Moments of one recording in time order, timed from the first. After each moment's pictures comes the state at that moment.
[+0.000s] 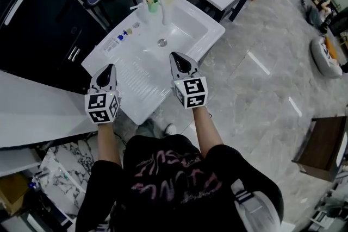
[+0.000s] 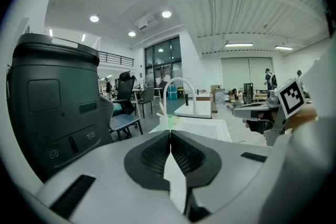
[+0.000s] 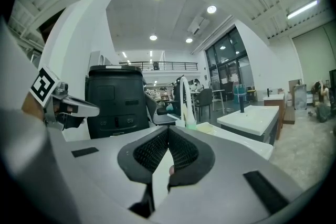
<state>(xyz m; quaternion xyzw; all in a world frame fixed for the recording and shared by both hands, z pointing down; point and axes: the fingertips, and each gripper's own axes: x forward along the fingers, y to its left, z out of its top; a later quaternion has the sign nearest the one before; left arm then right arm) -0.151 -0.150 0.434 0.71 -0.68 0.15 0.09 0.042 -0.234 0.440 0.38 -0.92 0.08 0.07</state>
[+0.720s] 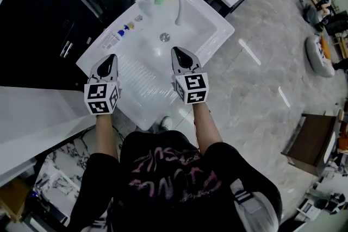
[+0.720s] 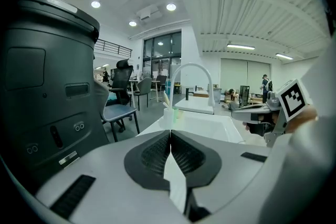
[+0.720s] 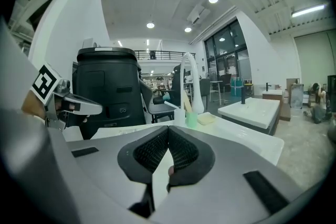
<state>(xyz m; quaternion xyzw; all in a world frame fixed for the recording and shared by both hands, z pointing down) -0.209 -0.219 0.486 0.73 -0.66 0.15 0.14 -0.016 -0.288 0.488 0.40 -0.90 0.09 0.13</state>
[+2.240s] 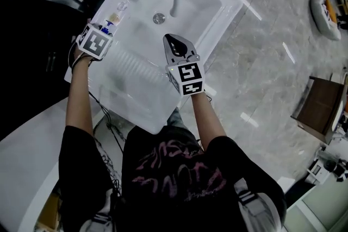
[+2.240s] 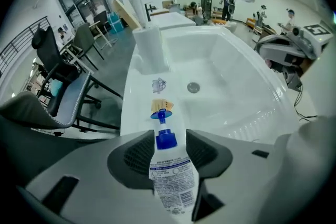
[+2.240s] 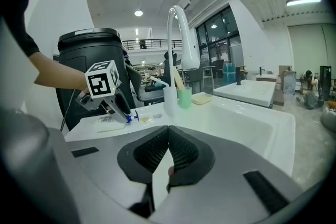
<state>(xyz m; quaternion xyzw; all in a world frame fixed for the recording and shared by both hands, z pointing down) -0.249 -0.378 0.655 0.71 -0.38 0.57 0.19 -0.036 -0.346 0.576 0.43 -0.87 0.15 0.17</state>
